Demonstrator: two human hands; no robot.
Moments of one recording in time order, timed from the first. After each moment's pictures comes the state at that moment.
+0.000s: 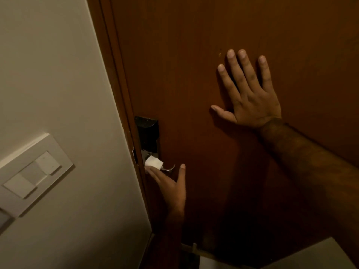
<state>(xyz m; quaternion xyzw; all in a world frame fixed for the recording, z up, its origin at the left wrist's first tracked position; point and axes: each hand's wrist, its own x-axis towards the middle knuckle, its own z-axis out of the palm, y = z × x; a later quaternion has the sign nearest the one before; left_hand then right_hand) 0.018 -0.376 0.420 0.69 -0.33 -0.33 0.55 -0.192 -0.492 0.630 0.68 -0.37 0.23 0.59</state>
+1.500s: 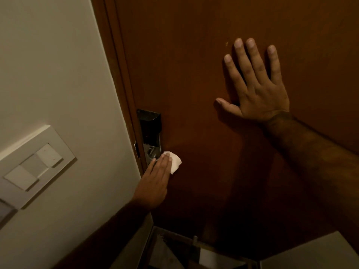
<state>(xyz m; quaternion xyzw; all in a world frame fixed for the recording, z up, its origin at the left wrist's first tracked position) 0.126 -0.378 0.391 0.56 -0.81 0.17 0.03 -0.193 -0.493 0.631 0.68 -0.38 0.23 0.59</state>
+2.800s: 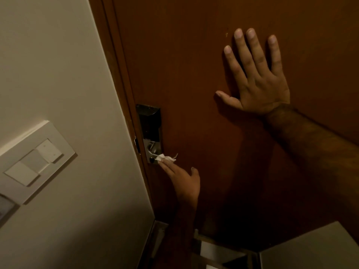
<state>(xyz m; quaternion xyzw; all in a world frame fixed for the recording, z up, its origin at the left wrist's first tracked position) -0.008 -0.364 0.426 0.74 -0.37 -0.34 0.45 -0.193 -0.491 0.630 0.67 -0.38 0.23 0.59</state>
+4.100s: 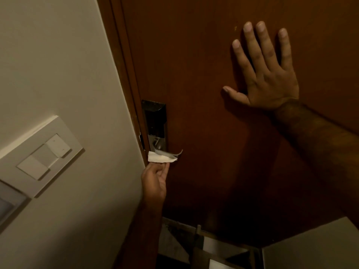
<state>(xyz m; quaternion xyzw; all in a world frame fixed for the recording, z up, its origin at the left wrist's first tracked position) 0.103 -0.358 0.407 0.37 -0.03 -0.59 0.71 -0.190 -0.487 0.632 0.69 -0.40 0.22 0.57</state>
